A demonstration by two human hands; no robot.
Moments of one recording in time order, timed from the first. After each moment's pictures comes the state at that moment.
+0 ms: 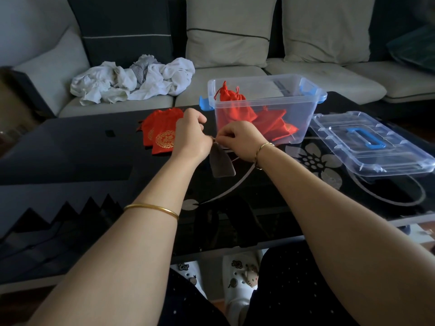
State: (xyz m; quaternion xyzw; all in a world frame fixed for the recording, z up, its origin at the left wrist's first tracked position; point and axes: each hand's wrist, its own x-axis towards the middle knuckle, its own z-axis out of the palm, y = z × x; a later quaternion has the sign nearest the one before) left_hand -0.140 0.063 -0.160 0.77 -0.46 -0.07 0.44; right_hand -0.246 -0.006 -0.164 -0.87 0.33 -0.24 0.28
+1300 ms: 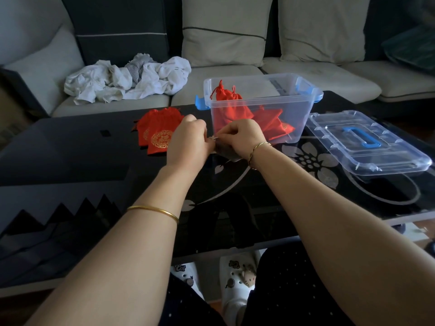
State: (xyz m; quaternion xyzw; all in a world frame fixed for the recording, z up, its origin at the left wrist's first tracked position) left_hand -0.144 0.069 -0.166 0.77 -0.56 0.08 0.31; right_hand -0.247 -0.004 -0.167 -0.79 0.40 -0.30 0.35
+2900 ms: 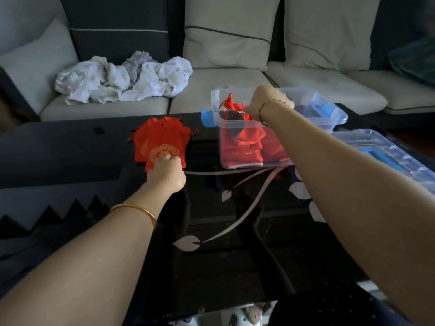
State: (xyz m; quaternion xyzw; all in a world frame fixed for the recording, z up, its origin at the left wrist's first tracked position) left_hand -0.039 0.014 -0.227 0.88 -0.47 -0.07 0.06; right_hand -0.198 -0.125 -0.107 -0.77 0.61 -0.17 0.09
